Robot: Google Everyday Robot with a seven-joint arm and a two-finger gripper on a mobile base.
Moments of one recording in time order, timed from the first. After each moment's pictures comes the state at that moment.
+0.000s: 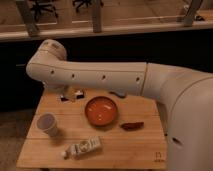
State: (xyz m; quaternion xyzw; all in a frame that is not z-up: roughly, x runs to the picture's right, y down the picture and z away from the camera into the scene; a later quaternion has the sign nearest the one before) arm -0.201 0.023 0.653 -0.13 -0.17 -0.51 0.83
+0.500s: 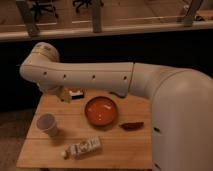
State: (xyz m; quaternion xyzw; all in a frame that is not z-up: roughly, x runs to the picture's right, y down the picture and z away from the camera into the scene) arm -0.229 0.031 0.674 -0.14 -0.17 -0.53 0.82
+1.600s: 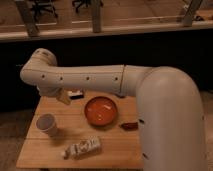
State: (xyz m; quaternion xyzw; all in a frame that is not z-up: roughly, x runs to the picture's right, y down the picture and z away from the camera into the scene) arm -0.240 0.052 0.704 -0.16 -0.18 -0.56 0.79
